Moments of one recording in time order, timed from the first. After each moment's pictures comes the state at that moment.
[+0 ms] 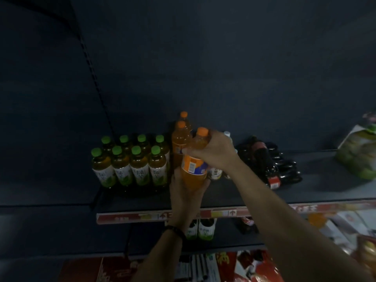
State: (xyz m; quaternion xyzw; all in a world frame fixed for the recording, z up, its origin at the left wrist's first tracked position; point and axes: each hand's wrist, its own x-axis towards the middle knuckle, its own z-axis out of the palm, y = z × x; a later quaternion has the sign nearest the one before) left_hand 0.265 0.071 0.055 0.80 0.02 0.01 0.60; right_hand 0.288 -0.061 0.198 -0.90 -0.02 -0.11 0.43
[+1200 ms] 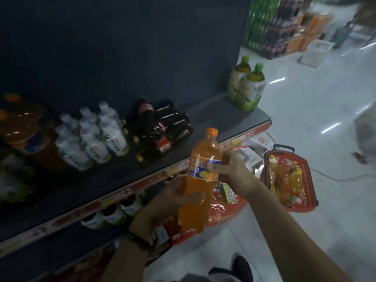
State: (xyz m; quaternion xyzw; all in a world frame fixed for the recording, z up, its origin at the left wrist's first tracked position) left_hand 0.141 -0.171 0.047 0.68 -0.19 -0.48 0.52; right_hand 0.056 -0.384 0.061 -0.65 0.13 -0.02 0.74
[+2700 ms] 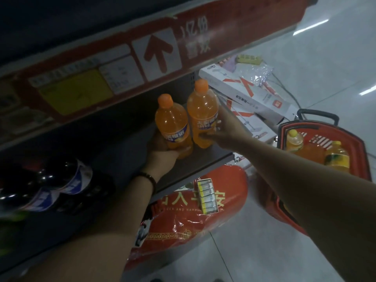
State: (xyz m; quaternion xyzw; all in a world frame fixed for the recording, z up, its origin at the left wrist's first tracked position) left_hand 0.286 -0.574 -0.411 0.82 -0.12 -0.22 0.51; right_hand 0.215 -0.788 -0.398 -0.85 0.21 -0.04 0.48
